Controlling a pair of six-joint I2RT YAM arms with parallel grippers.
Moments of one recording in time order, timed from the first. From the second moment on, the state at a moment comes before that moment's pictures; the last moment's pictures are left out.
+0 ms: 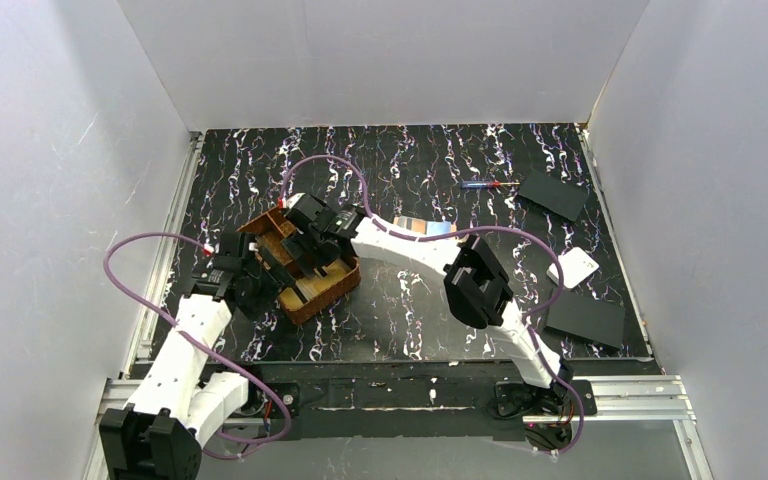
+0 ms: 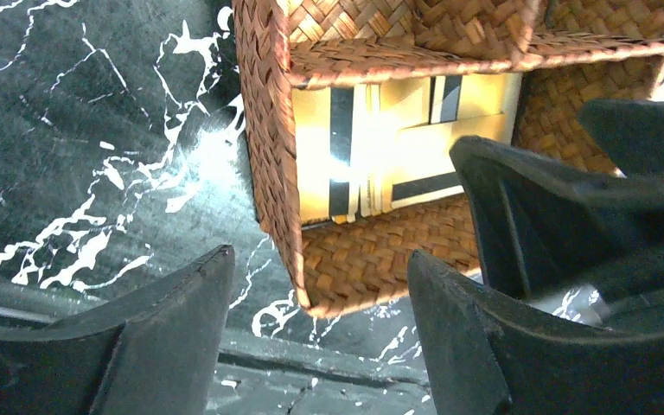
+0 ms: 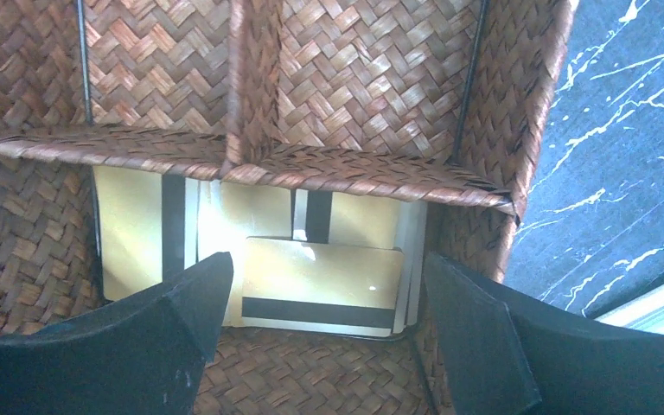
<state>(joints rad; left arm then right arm) -0.14 0.93 0.69 -0.85 -0.01 -0.84 1.10 2.31 2.11 -0.76 0.14 0.23</state>
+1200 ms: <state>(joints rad) 0.03 0.98 1.12 -1.26 0.01 -0.76 1.09 2.33 1.98 -0.63 -0.02 0.28</state>
